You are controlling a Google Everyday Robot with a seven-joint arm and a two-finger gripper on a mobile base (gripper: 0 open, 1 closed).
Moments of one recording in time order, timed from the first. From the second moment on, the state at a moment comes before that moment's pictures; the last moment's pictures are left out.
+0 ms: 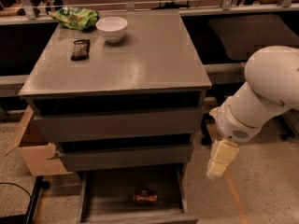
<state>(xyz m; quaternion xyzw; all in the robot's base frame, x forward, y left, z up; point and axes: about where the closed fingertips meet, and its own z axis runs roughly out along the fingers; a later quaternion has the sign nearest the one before) 0.438 -0.171 0.777 -0.61 0.78 0.05 0.12</state>
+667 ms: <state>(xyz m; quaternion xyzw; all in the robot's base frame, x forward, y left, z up) 0.450 -0.148 0.661 -0.58 0.80 0.09 0.14</state>
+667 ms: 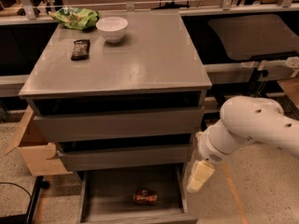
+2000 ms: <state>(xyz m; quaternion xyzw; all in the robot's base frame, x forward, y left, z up) 0.456 -0.108 0.527 -0.56 0.80 0.13 0.14</state>
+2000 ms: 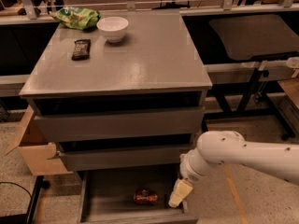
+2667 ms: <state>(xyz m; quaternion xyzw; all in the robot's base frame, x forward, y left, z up) 0.443 -0.080 0.457 -0.57 0.80 0.15 0.14</state>
